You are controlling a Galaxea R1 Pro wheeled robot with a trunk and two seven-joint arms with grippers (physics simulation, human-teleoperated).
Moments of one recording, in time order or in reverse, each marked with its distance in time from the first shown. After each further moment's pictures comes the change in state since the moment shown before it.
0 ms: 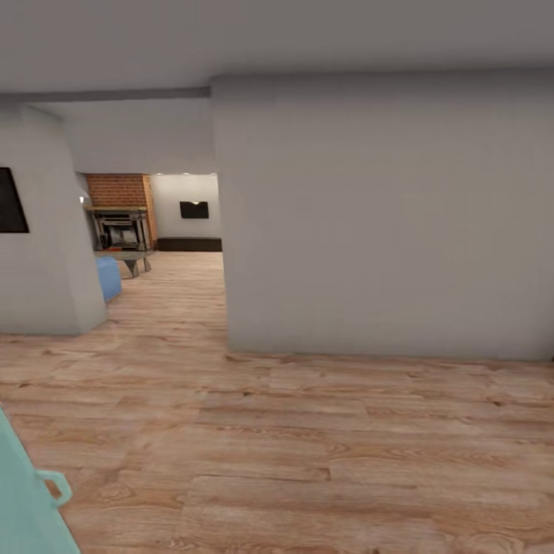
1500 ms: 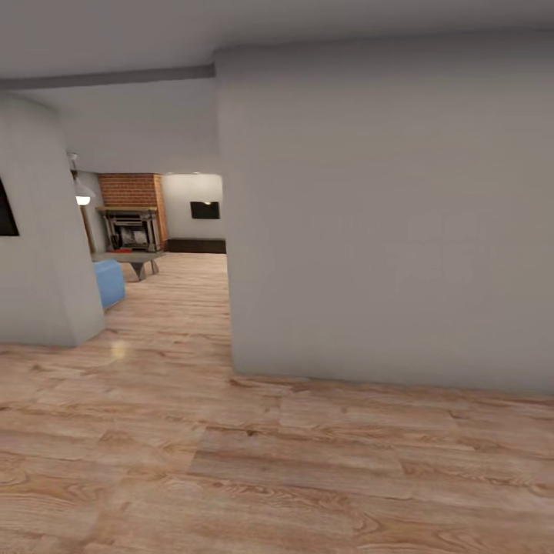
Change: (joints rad) left arm 0.000 0.000 0.000 0.000 0.000 0.000 0.000; right arm 0.000 0.001 -0.001 0.000 0.001 -0.001 0.000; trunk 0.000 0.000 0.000
